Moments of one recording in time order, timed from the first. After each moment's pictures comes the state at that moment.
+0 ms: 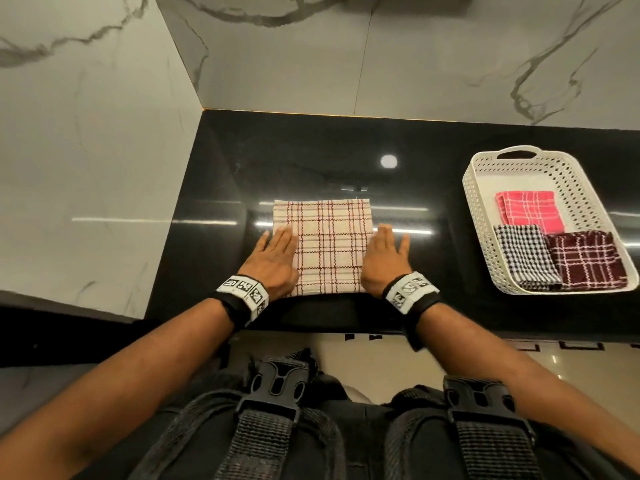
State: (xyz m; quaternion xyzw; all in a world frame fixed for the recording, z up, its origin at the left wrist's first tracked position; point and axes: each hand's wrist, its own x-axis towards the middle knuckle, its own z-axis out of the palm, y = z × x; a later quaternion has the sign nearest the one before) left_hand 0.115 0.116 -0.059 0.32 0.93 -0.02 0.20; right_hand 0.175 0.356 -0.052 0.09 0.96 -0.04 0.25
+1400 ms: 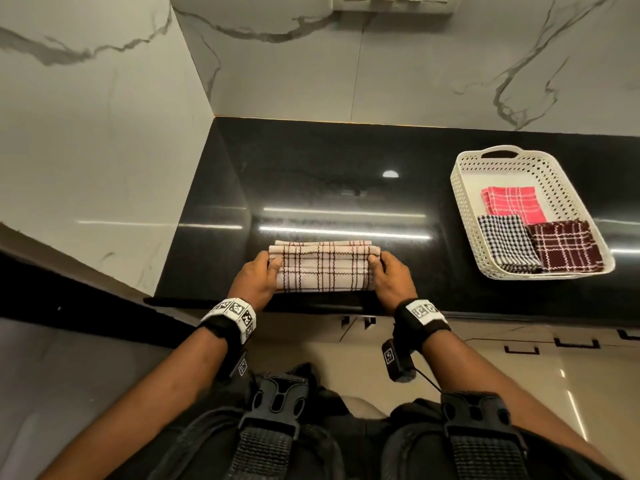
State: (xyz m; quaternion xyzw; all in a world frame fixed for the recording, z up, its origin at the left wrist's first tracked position) left_hand 0.189 0.081 -0.063 0.08 0.94 0.30 0.13; right_hand 0.263 0.364 -0.058 0.20 0.87 -0.45 0.01
